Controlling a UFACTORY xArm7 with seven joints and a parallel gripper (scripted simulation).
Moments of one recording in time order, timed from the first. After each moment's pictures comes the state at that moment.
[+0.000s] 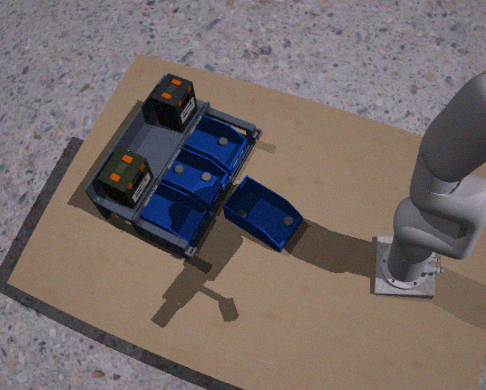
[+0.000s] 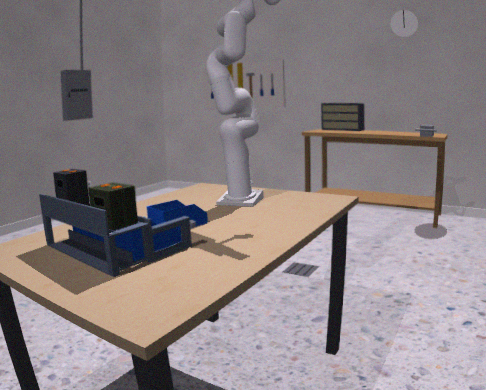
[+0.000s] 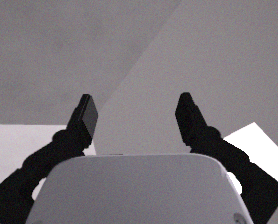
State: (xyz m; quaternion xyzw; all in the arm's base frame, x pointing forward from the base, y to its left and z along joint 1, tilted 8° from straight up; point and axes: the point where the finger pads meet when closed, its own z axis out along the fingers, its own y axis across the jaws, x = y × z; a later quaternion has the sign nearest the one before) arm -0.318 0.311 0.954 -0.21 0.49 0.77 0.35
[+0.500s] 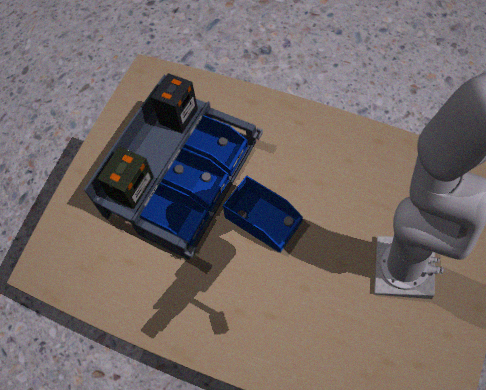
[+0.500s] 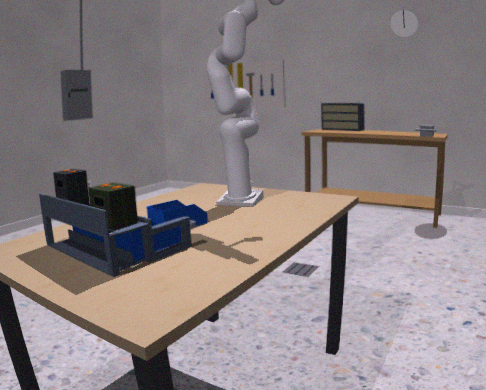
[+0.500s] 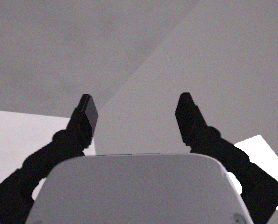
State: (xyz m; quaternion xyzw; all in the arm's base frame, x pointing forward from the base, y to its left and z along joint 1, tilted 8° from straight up) arm -0.290 0.342 0.943 -0.21 0.51 0.74 0.39
